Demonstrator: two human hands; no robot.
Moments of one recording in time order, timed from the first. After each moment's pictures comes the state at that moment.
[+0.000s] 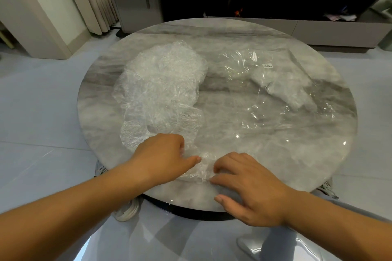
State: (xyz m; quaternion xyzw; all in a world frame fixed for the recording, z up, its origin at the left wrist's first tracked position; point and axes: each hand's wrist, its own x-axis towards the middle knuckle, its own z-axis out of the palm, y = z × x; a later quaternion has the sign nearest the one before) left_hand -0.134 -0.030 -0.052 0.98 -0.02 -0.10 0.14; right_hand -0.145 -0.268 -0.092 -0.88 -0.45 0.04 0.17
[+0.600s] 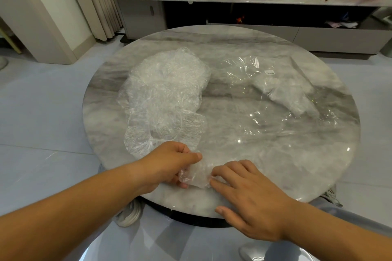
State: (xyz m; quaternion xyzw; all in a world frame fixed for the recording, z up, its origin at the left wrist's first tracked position) left_hand -0.132 -0.030 -0.058 0.74 0.17 -0.26 0.60; right_hand -0.154 -0.263 -0.089 -0.88 -0.46 0.03 0.07
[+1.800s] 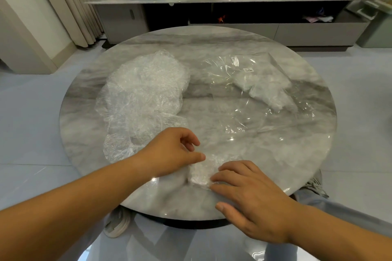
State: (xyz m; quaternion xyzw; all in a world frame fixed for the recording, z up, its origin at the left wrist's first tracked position) left_hand -0.106 -0.063 -0.042 0.89 0.00 -0.17 0.43; right_hand -0.159 -0.297 -0.089 -0.90 -0.42 0.02 0.13
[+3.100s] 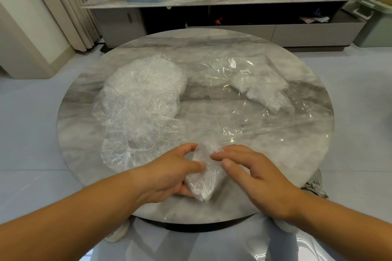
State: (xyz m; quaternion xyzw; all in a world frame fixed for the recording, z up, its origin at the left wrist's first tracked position) left_hand -0.123 -0.081 -0.054 0.64 0.14 -0.35 0.68; right_hand -0.143 -0.290 -0.061 -0.84 -0.21 0.07 0.49
